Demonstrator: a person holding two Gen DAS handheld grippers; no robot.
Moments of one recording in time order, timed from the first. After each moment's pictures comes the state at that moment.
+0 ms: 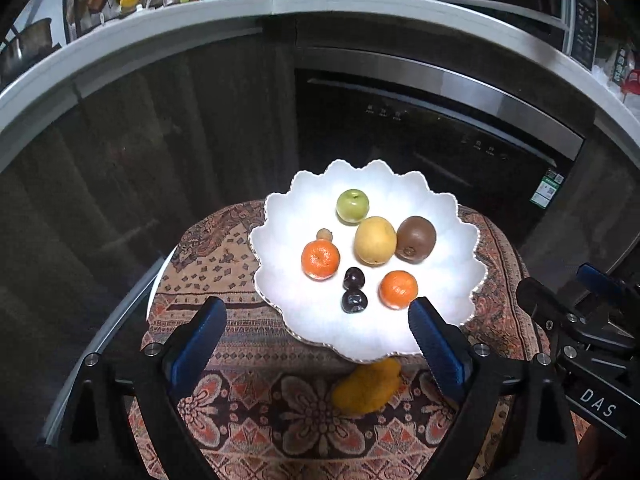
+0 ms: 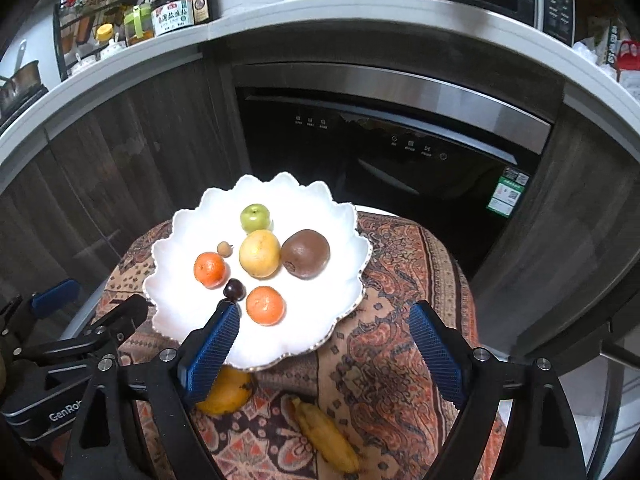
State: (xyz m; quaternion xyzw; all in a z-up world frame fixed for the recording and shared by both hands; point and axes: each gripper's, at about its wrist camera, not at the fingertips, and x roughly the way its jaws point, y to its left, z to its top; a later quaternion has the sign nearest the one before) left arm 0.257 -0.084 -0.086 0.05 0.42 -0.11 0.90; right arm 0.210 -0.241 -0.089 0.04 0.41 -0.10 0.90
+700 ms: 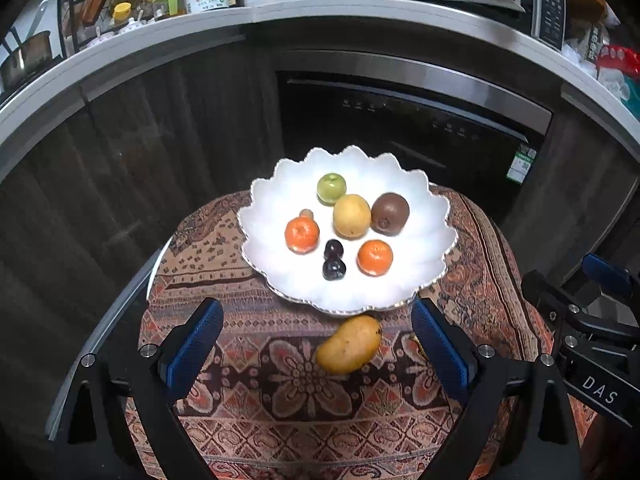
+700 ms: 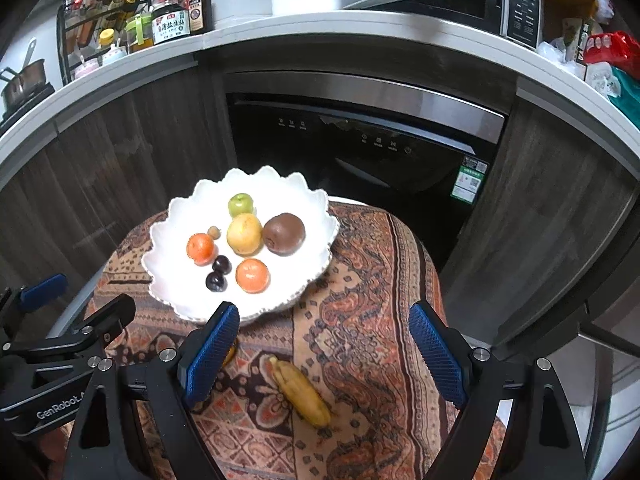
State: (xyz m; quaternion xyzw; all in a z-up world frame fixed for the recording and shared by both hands) left arm 0.207 -0.091 -0.087 0.07 0.42 -0.13 0.90; right arm 0.154 -0.246 -0.086 0.03 0.41 -0.12 0.90
